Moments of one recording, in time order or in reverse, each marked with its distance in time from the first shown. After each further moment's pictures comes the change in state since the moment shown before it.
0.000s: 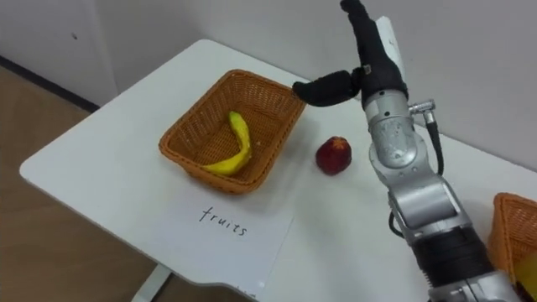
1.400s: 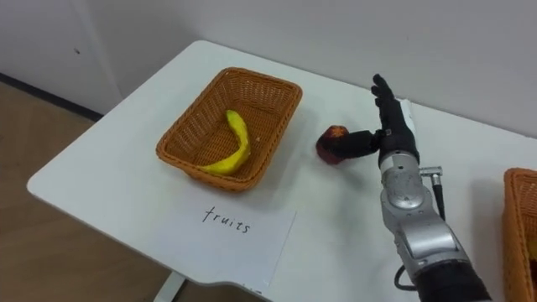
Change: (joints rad) left arm 0.085 -0.015 -0.059 -0.061 -0.008 0.000 -0.018; right arm 0.081 0.025 -0.008 0.276 0.121 -0.034 -0.008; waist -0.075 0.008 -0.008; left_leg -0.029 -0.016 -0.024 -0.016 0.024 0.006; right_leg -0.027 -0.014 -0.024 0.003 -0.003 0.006
